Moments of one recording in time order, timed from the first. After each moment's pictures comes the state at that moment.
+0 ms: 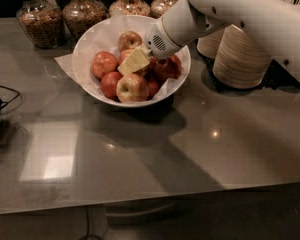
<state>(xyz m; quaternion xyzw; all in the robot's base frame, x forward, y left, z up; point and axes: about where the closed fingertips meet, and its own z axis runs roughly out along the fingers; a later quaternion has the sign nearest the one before) 0.628 0.024 0.906 -0.47 0.80 0.22 0.31</state>
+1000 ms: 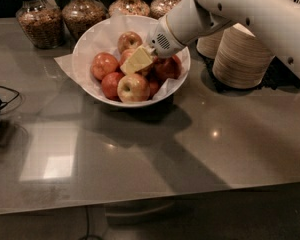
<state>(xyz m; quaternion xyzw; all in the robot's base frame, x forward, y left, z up) 0.624 0.026 0.914 -0.48 0.78 0.24 0.32</state>
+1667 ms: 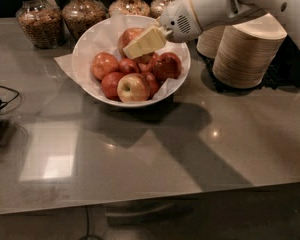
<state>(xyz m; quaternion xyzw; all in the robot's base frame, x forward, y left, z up) 0.604 0.017 0.972 -0.52 0.70 0.33 0.36</state>
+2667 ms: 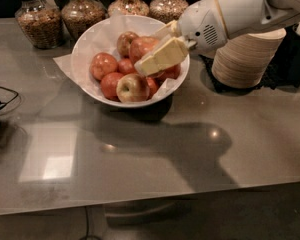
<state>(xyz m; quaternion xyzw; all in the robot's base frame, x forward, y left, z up) 0.527 -0.006 0.991 -0.57 0.65 0.35 0.37</state>
